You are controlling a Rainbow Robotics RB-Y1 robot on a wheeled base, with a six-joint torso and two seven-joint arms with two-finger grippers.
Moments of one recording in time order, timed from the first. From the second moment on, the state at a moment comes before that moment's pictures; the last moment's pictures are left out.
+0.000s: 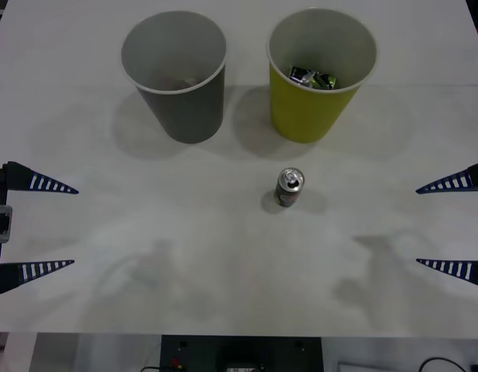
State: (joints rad) right arm 0.26 -1.13 -0.26 -2.01 1.31 -1.13 -0.09; left arm 0.26 1.13 0.26 -2.01 -1.31 -1.13 -0.09
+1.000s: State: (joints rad) right arm 0.14 -1.02 -0.18 -1.82 1.31 -1.19 0.05; left arm 0.26 1.13 0.26 -2.01 -1.31 -1.13 -0.09
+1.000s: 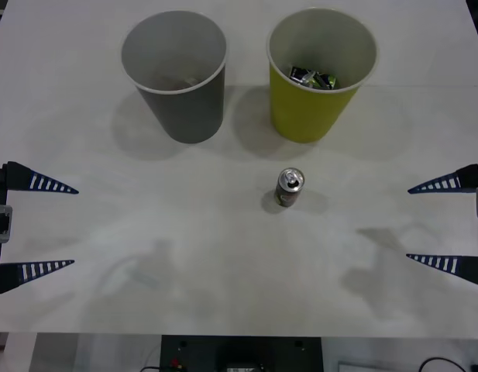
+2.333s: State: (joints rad) right arm -0.08 -0.71 -0.05 -1.35 1.23 -1.24 0.40; left arm 0.26 1.13 0.26 -2.01 -1.31 -1.13 -0.09
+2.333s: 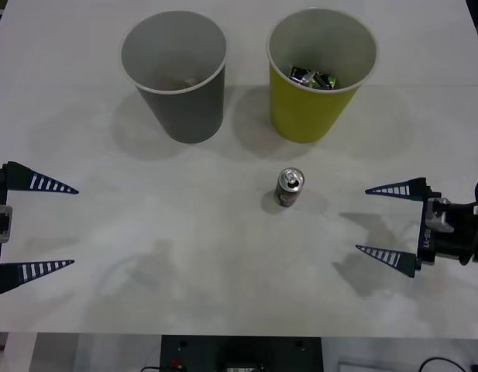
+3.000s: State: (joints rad) right arm -0.26 -0.54 -0.05 -1.04 1.21 -1.27 0.47; left arm 0.26 1.13 0.26 -2.01 -1.31 -1.13 -0.09
